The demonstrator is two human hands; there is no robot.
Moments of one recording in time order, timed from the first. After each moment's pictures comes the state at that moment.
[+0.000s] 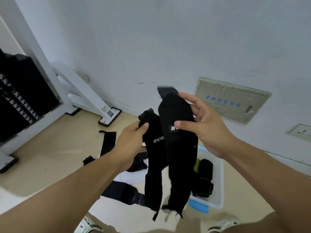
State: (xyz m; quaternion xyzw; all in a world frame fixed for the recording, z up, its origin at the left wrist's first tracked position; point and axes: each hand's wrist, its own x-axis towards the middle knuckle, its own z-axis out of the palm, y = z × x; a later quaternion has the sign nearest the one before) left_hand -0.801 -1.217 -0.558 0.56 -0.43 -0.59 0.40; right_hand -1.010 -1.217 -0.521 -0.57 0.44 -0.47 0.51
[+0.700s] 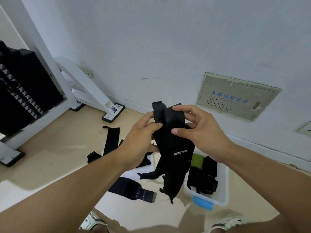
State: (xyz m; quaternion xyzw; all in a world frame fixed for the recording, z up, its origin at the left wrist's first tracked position) left_hand -0.802 -1.215 -0.560 0.44 -0.47 -0.65 0.41; right_hand -0.993 -1.215 -0.544 -0.58 0.46 -0.44 0.51
